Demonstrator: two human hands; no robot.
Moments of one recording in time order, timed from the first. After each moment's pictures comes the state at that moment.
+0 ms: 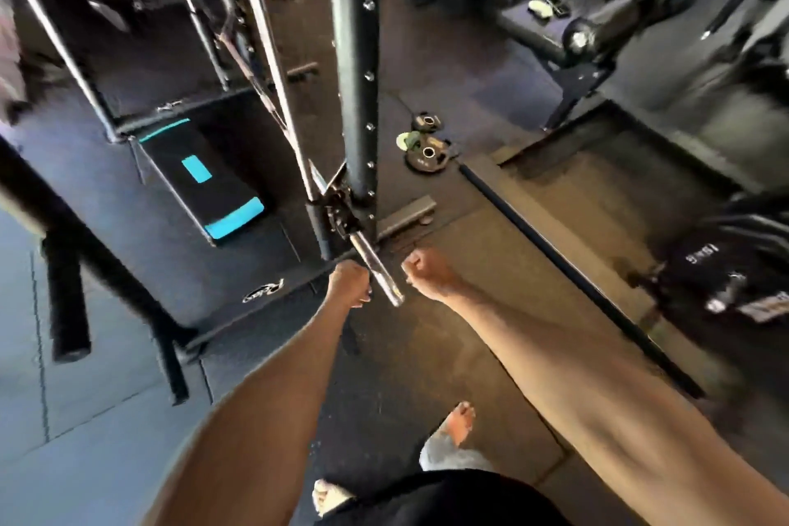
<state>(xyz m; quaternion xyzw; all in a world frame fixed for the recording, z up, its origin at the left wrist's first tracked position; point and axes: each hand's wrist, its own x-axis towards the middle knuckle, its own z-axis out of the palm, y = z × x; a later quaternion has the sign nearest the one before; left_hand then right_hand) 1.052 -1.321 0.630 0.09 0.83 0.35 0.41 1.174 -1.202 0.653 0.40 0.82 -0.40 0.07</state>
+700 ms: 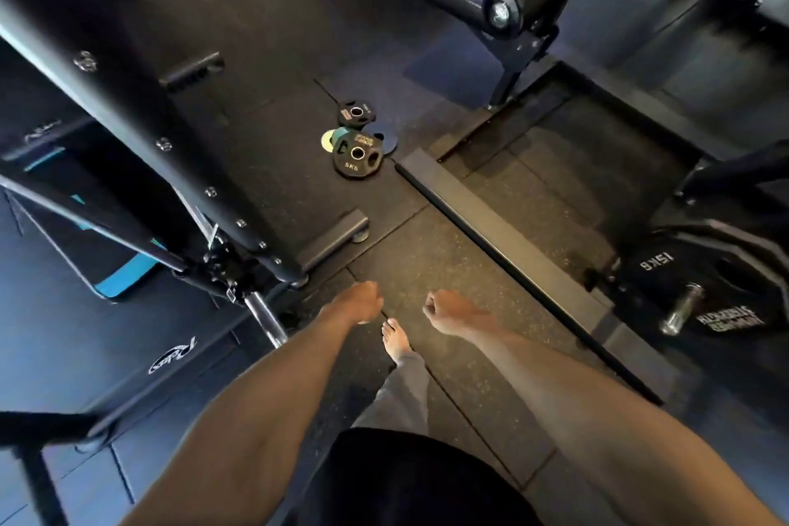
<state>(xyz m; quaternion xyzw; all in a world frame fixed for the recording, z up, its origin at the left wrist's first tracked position) 1.113 -0.963 0.573 0.42 0.80 -0.03 0.43 1.286 -0.873 0.585 0.40 0.81 -0.33 0.26</state>
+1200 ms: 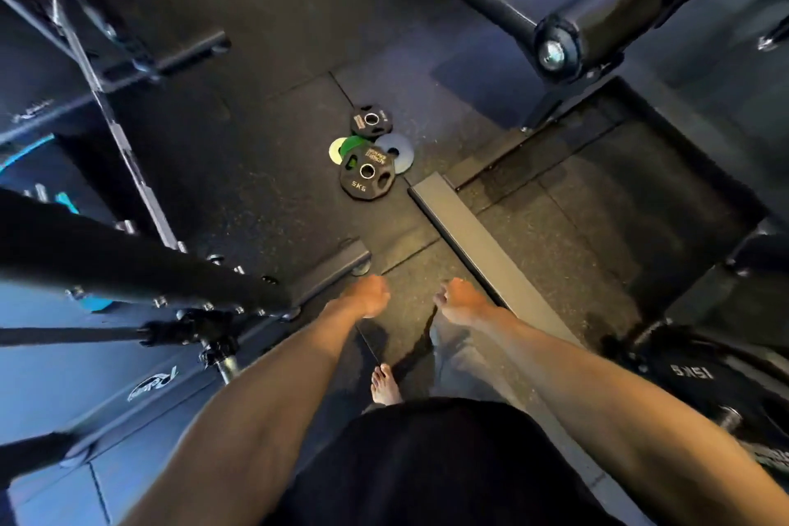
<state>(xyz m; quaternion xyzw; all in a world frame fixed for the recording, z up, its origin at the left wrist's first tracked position) 0.987 -0.722 0.544 0.34 0.80 0.00 0.50 1.151 -0.601 0.555 0.39 0.80 -0.33 0.32</state>
